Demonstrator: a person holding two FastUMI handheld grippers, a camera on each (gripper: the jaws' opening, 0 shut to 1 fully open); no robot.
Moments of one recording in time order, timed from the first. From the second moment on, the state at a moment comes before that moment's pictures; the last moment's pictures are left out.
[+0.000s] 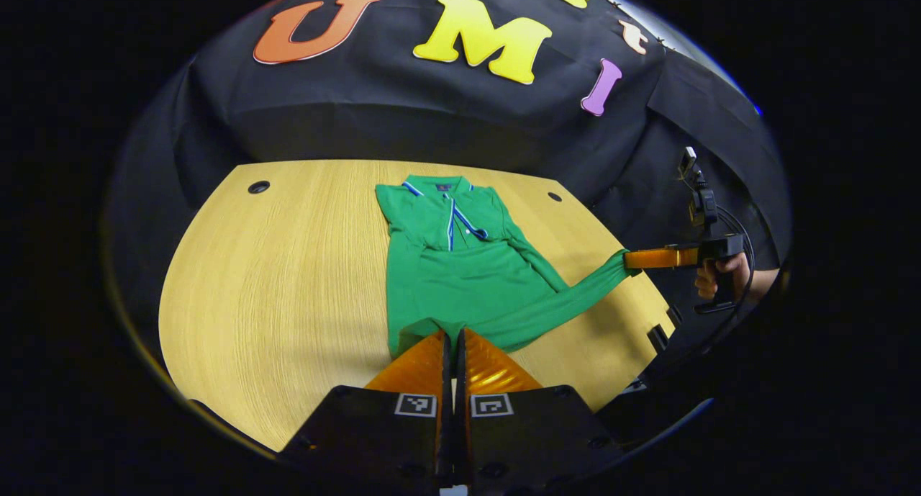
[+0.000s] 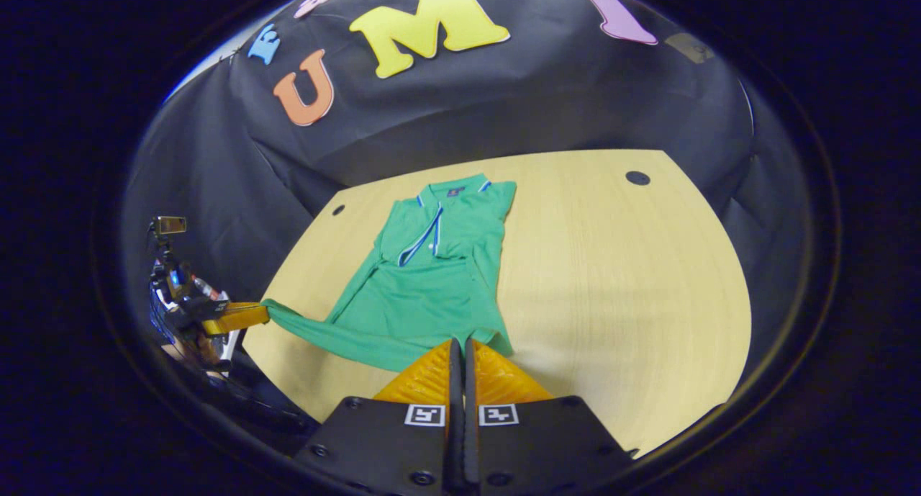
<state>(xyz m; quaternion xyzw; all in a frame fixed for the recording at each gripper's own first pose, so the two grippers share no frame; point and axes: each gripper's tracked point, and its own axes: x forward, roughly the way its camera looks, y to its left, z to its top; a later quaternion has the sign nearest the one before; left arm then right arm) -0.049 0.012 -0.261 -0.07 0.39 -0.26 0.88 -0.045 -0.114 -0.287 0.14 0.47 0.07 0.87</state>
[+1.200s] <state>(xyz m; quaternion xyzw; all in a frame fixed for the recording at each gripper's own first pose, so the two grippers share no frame) 0.258 0.005 -0.281 -0.11 0.30 -0.18 0.93 0.253 -0.154 -0.307 0.11 0.35 0.04 0.93</state>
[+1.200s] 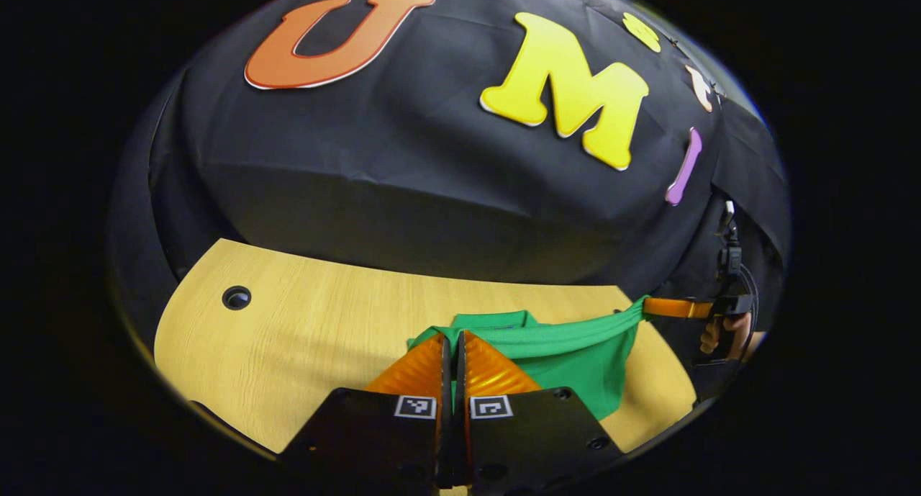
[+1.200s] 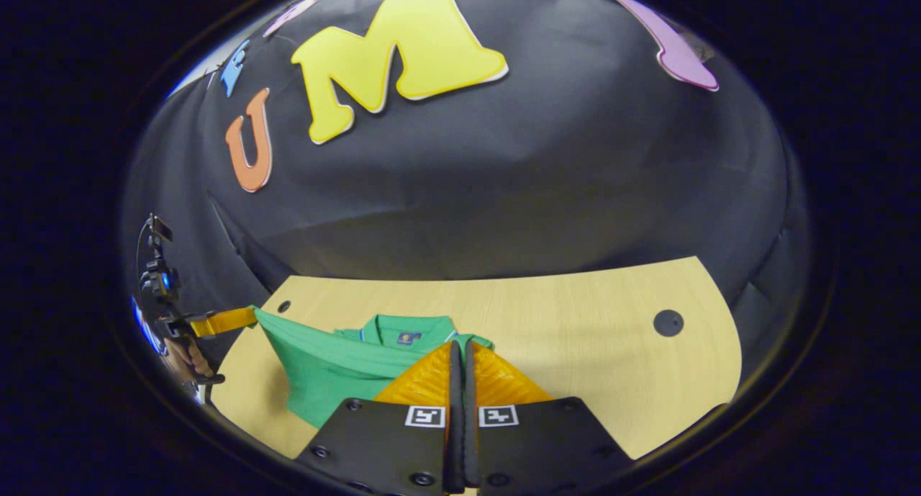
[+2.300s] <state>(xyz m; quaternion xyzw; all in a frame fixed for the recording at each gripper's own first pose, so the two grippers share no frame) 0.326 -0.004 -0.330 -0.01 0.28 -0.11 0.95 0.317 -0.162 -0.339 -0.02 0.30 -0.04 0.95</state>
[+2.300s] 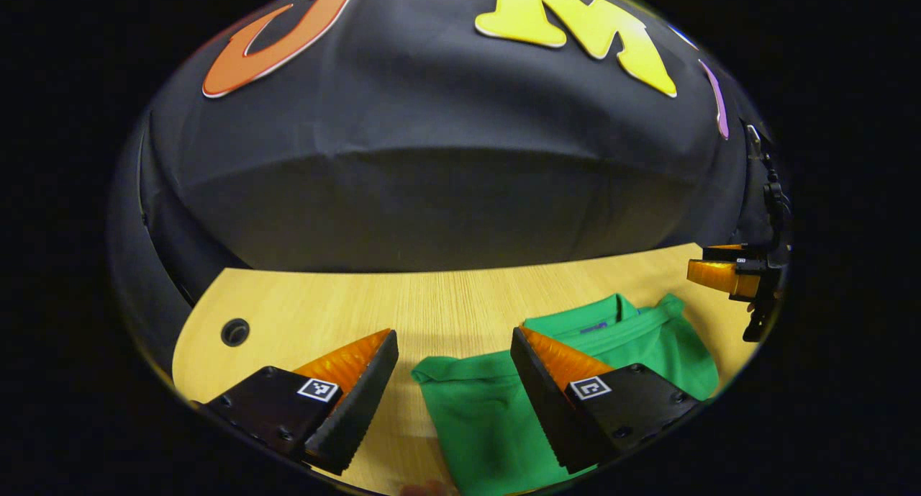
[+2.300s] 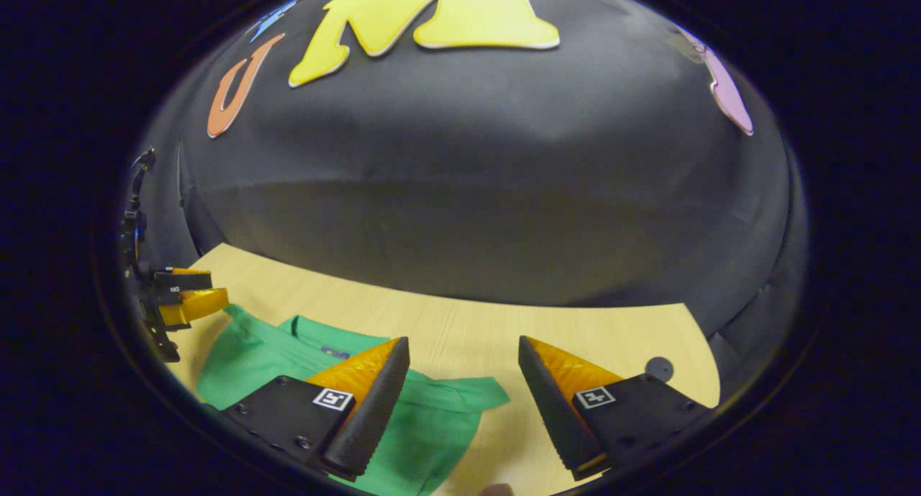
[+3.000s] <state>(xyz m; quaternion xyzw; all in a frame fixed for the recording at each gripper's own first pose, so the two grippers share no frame) 0.161 0.022 -0.045 -0.05 0.11 -0.05 0.99 0.147 -0.090 -0.050 -0.04 0.09 -0.04 0.99</state>
